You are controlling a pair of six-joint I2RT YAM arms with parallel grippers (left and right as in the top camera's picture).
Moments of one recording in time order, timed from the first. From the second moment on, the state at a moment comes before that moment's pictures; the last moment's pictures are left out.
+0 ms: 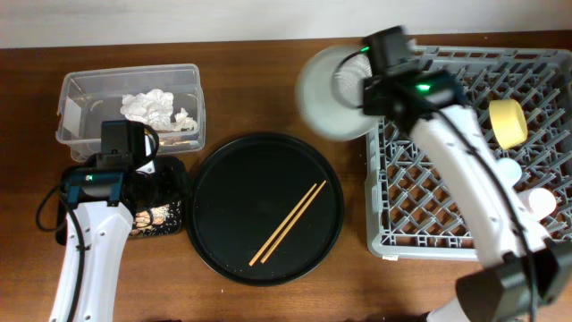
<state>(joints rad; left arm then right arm) 0.05 1.32 1.14 -1.05 -0.03 -0.26 0.29 1.72 1.74 -1.00 0.40 0.29</state>
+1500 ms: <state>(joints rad) 0.05 1.32 1.14 -1.05 -0.03 -0.26 0.02 1.85 1.74 -1.02 0.83 0.34</state>
